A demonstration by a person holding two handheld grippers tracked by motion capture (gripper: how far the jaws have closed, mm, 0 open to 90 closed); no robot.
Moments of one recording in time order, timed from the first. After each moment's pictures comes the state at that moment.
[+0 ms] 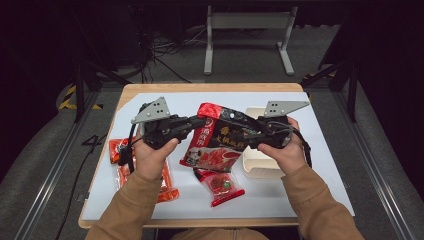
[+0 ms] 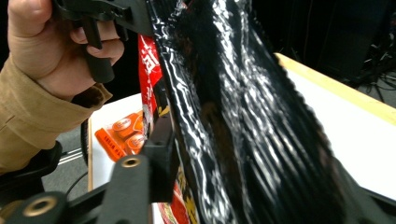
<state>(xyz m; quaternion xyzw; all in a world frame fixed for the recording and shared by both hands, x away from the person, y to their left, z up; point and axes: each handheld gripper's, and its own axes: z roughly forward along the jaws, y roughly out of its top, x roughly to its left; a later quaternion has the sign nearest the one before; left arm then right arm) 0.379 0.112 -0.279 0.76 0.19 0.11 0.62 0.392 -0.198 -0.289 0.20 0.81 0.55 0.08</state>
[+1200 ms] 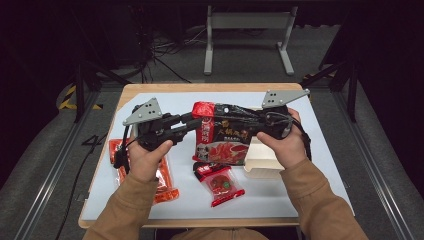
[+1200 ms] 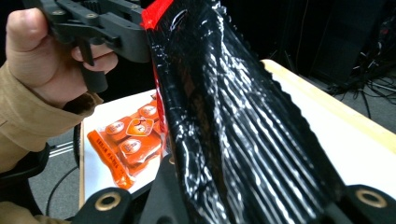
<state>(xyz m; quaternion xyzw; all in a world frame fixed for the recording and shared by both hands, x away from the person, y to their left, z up) 0.376 0.126 -0.280 0.74 0.20 0.11 0.63 0.397 -0.192 -0.262 0.19 0.82 0.53 0.10</state>
